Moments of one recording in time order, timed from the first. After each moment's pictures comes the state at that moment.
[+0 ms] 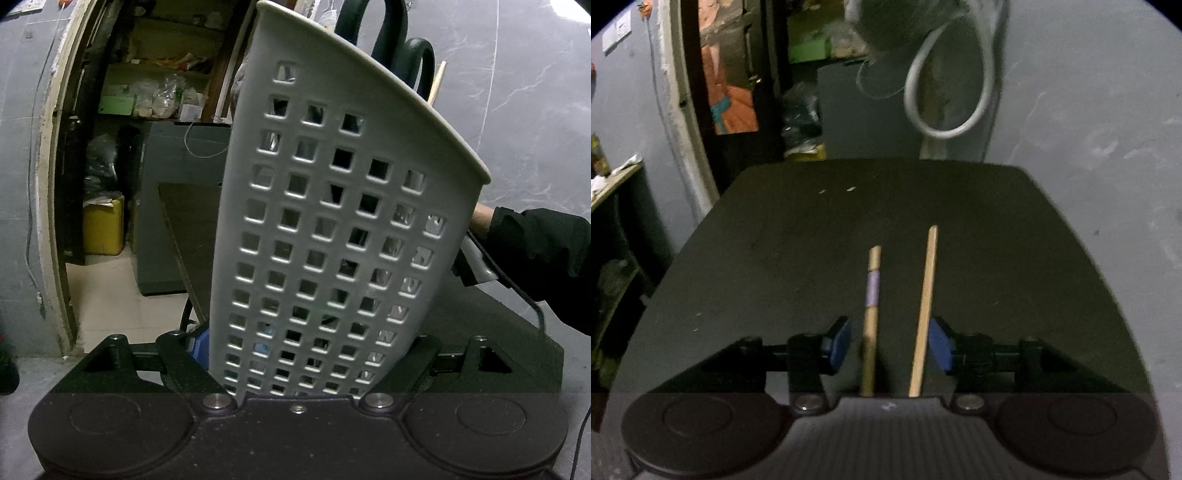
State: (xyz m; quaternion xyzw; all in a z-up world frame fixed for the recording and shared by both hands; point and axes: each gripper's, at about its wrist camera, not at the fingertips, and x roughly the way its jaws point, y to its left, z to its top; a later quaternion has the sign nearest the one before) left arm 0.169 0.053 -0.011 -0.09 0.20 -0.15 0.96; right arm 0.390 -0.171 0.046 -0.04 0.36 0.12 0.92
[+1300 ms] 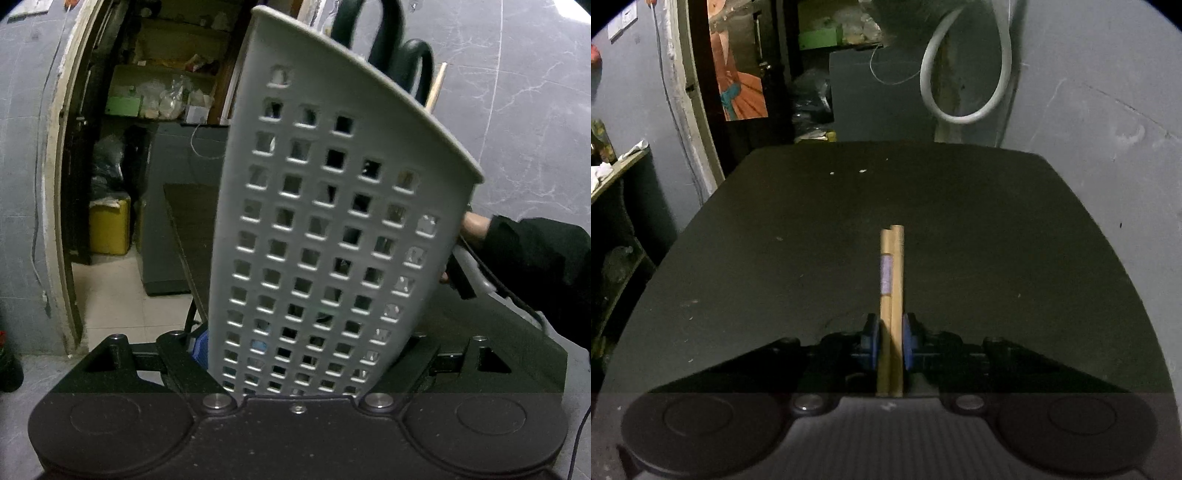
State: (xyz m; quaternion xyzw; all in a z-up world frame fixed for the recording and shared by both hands) left arm 0.165 0.047 -0.010 -0.09 0.19 -0.14 0.97; right arm 0.408 -0.168 0.028 -0.04 0.38 0.15 0.91
